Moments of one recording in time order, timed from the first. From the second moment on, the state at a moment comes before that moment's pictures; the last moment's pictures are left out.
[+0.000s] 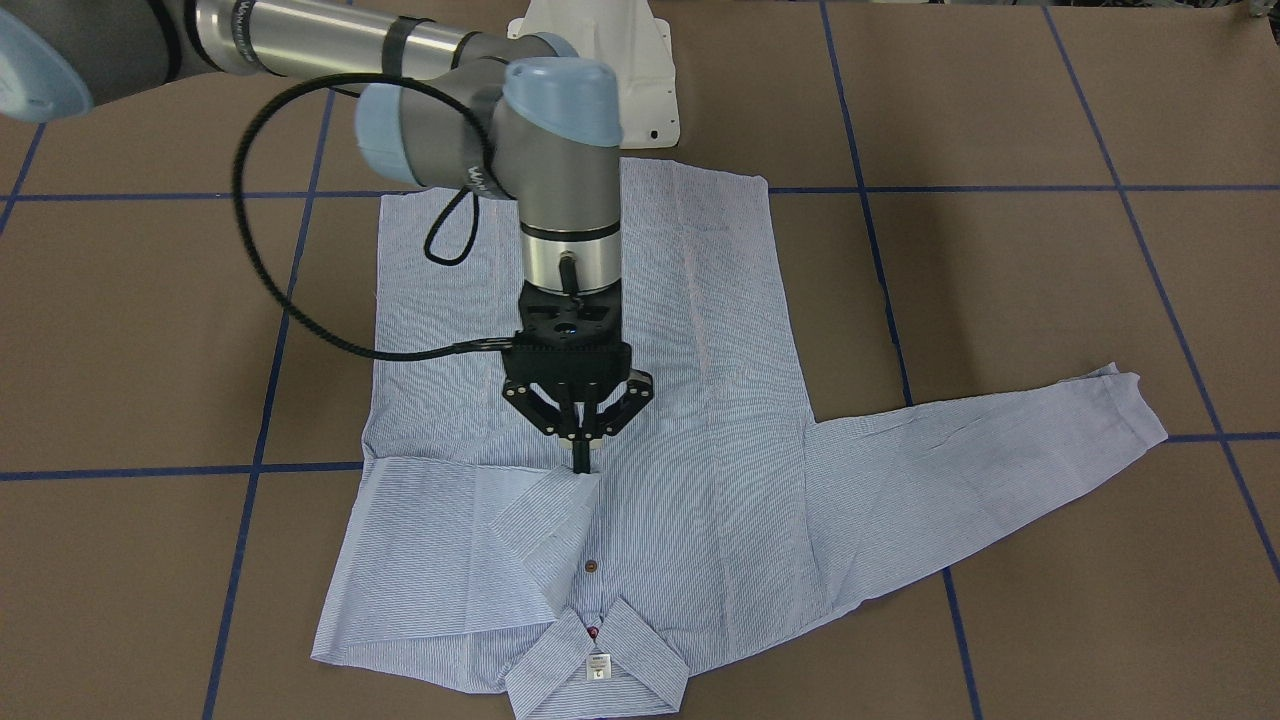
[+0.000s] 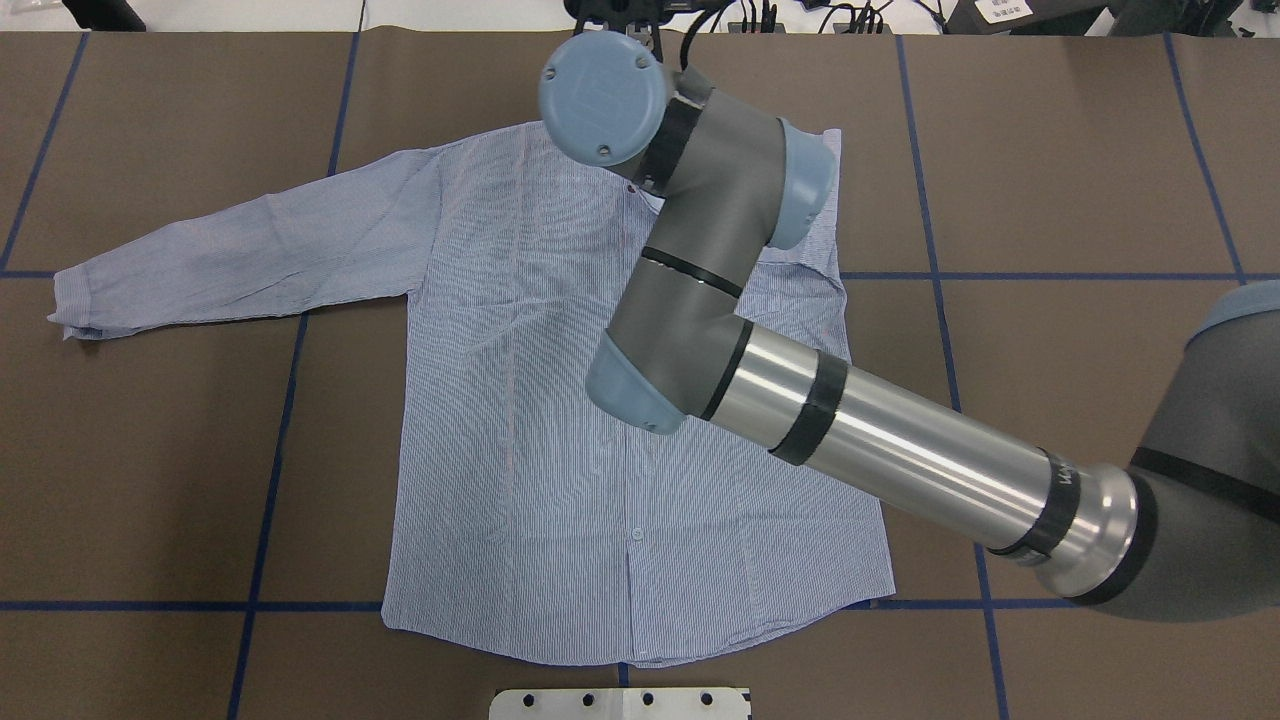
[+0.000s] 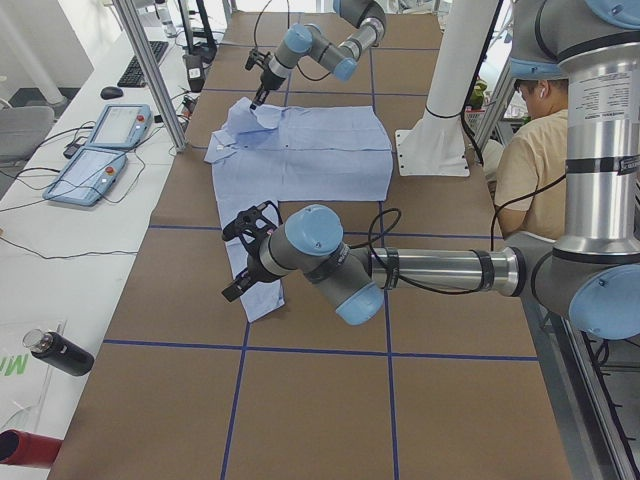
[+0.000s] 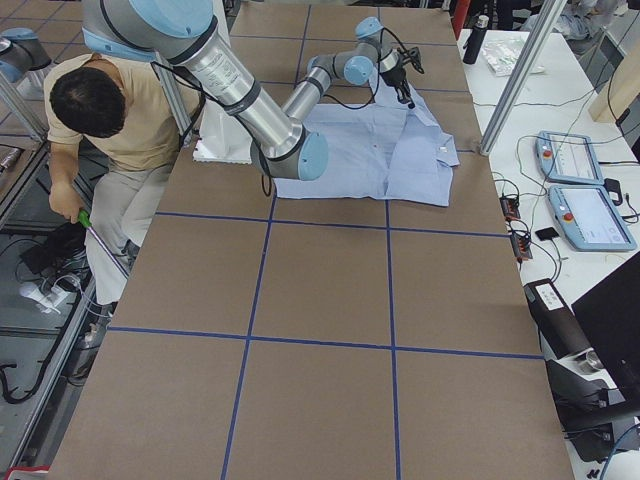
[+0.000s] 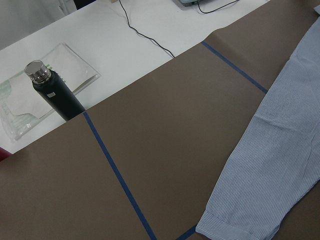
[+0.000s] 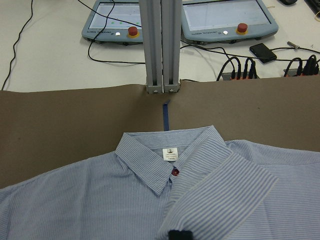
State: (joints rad) left arm -1.62 -1.48 -1.67 -2.42 -2.38 0.02; right arm 0.60 -0.51 1.29 -1.44 1.37 1.24
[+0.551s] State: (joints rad) left arm -1.62 -1.48 -1.66 -2.41 -2.38 0.02; right arm 0.48 -0.23 0.92 -1.44 1.22 1.43
